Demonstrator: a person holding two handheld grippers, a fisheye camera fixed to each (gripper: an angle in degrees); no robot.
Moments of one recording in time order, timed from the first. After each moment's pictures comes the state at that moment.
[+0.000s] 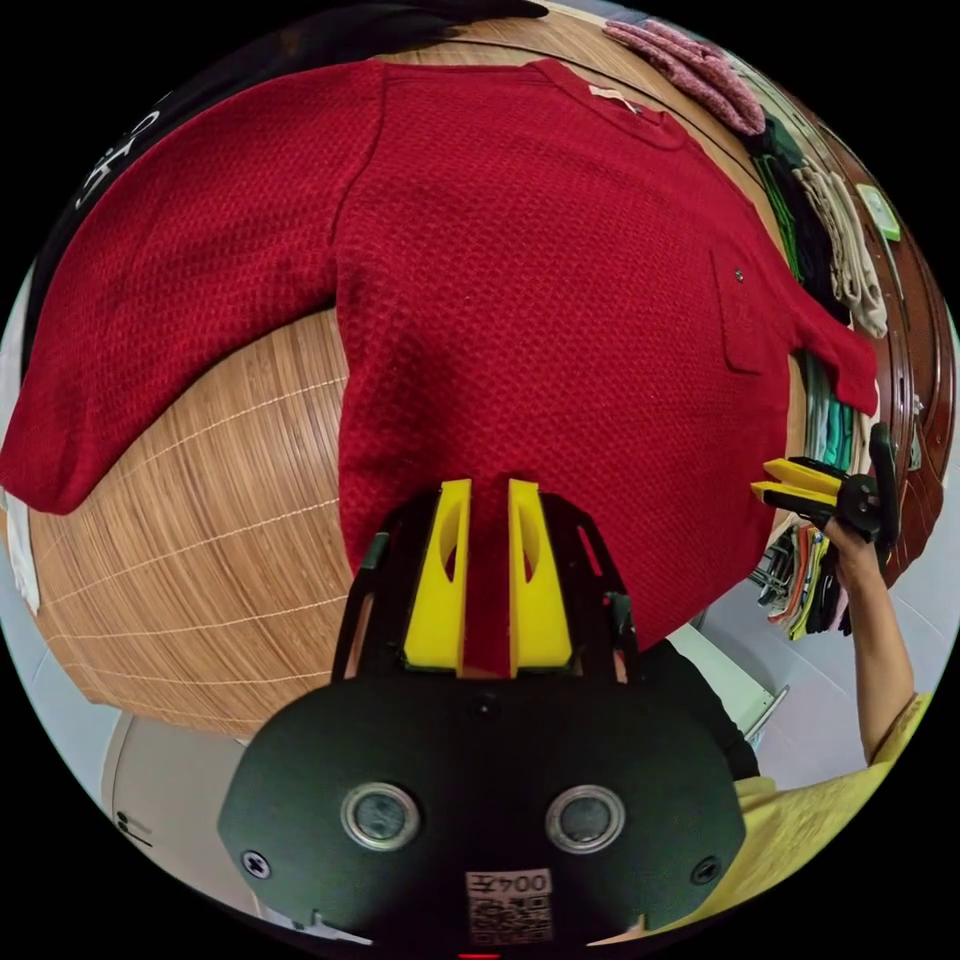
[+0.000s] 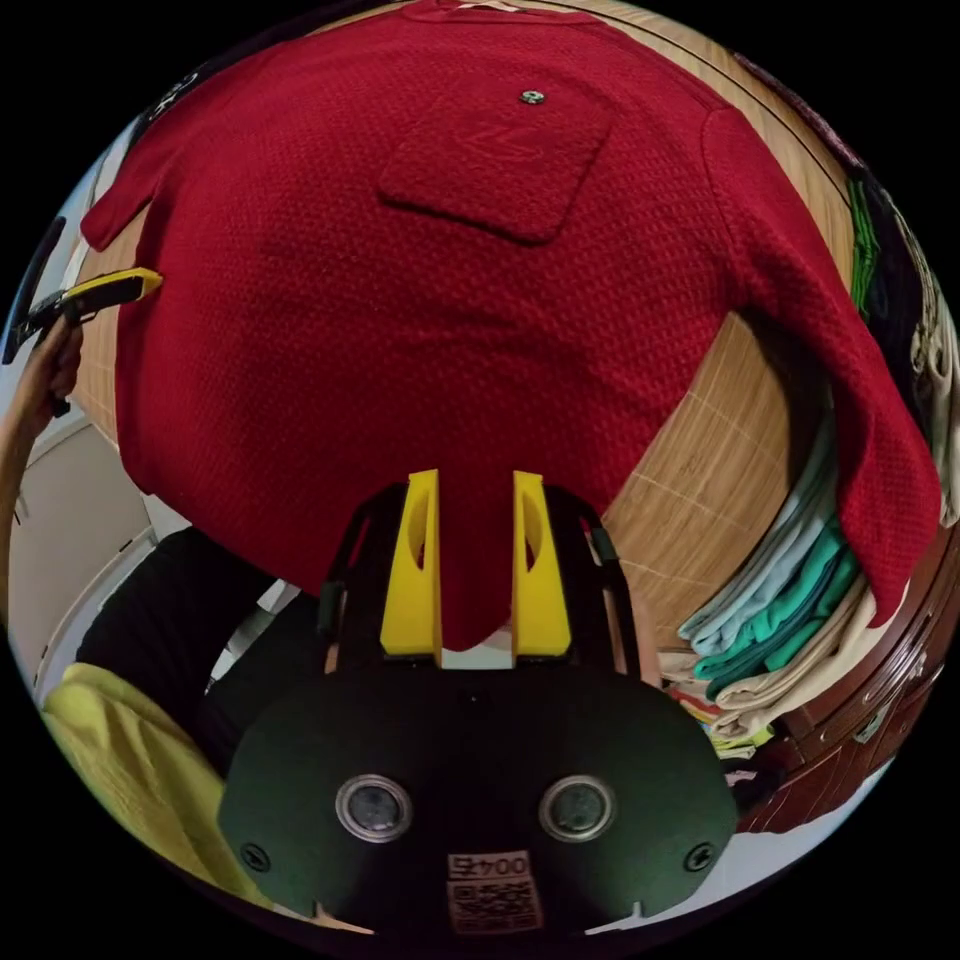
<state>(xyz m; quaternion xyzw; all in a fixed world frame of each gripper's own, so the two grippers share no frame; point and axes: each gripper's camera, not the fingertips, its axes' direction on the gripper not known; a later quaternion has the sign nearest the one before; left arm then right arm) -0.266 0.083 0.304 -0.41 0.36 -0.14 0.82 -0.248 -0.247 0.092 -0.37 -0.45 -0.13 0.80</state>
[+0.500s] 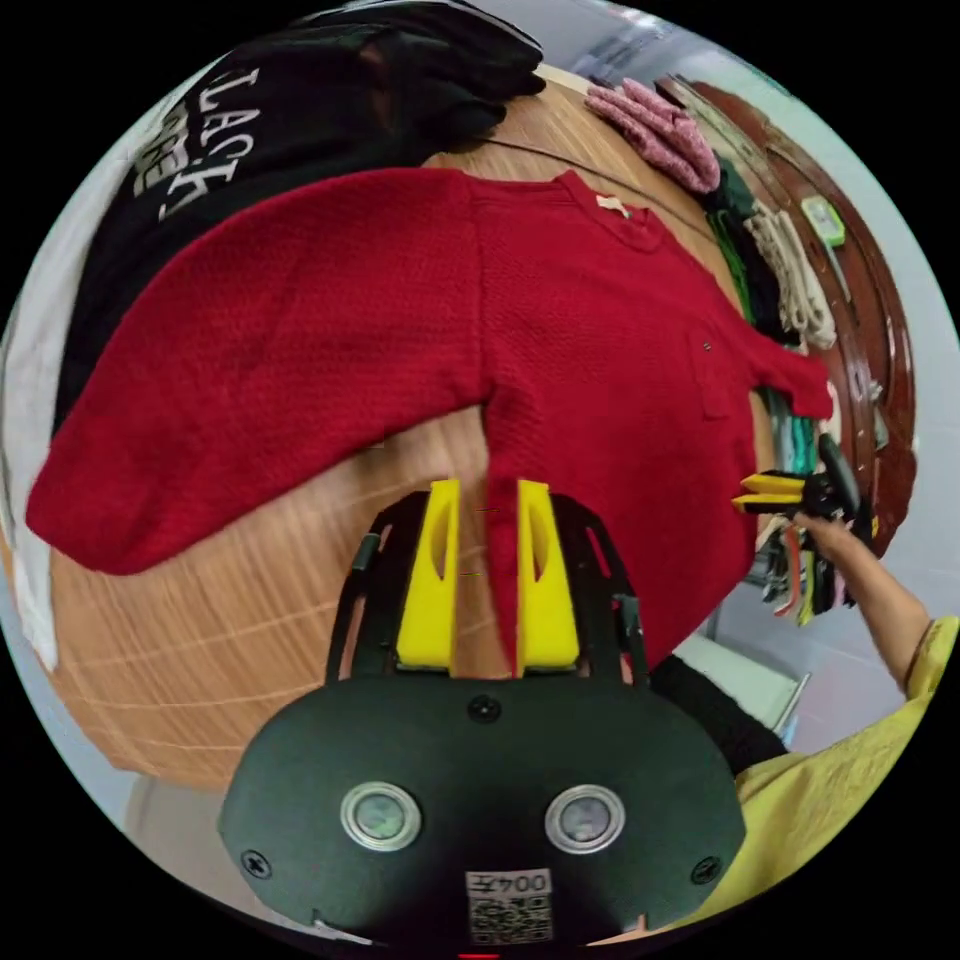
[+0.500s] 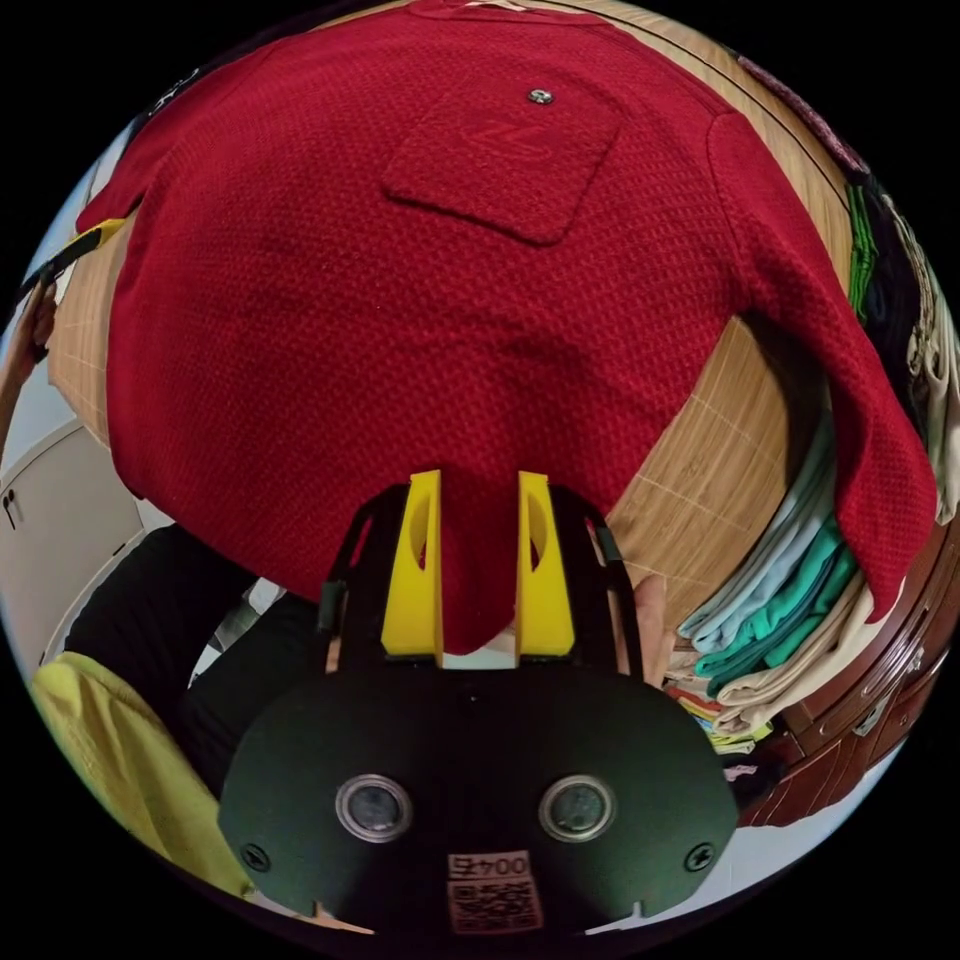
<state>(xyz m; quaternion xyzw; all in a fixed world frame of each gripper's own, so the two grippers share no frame) -0.389 0.068 0.298 -0.32 0.36 -0.10 0.87 -0.271 -0.251 0.156 -0.38 -0.43 -0.13 0.81</state>
